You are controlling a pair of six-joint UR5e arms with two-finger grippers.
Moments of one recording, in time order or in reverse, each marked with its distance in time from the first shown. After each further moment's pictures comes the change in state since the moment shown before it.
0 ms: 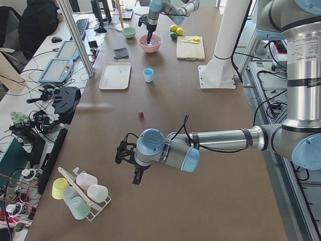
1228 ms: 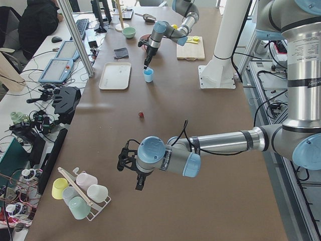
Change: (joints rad) left arm -0.001 0.003 0.044 -0.002 -0.005 0.008; right arm -0.206 0.268 -0.374 0.434 -0.155 0.352
